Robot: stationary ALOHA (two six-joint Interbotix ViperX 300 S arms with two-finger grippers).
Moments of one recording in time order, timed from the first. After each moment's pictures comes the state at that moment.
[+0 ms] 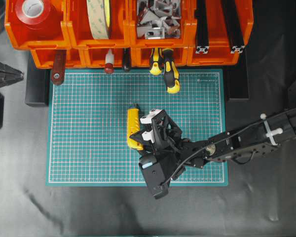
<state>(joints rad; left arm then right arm) -0.03 -1.10 1.06 0.03 0.05 -0.11 0.35 0.25 0.50 -1.17 0.38 0.82</state>
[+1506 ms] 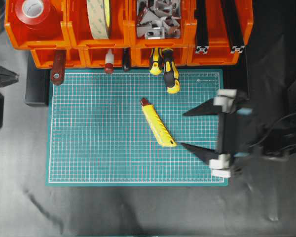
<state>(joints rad) -0.04 -1.14 1.06 0.03 0.10 -0.11 0.51 -0.34 0.78 -1.14 0.61 1.35</state>
